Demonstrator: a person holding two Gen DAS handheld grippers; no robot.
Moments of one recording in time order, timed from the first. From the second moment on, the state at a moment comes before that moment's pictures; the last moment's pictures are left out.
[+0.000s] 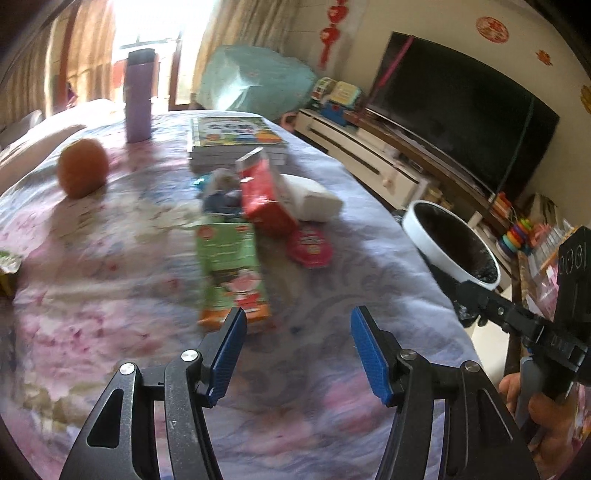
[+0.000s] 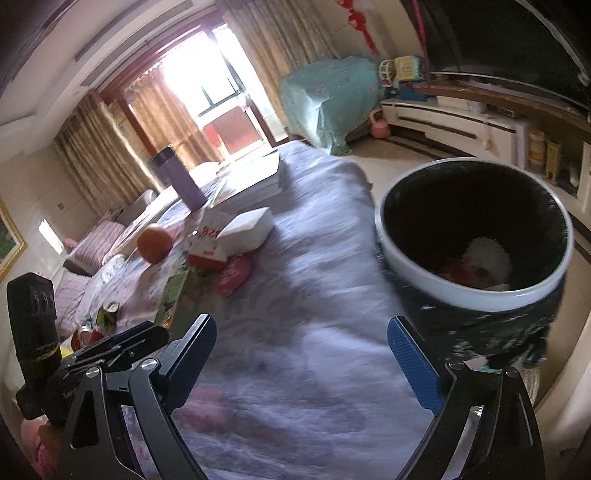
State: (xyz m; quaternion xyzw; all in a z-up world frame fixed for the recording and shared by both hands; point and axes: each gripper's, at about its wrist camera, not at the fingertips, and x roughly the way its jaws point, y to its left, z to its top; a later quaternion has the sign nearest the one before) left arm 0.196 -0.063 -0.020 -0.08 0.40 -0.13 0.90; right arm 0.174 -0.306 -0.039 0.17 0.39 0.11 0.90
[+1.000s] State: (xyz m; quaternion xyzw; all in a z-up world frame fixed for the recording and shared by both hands) left arm 0.243 -0.037 -0.045 -0.07 0.41 -0.11 0.90; right arm 0.228 -0.243 -0.059 0.12 0.42 0.16 0.88
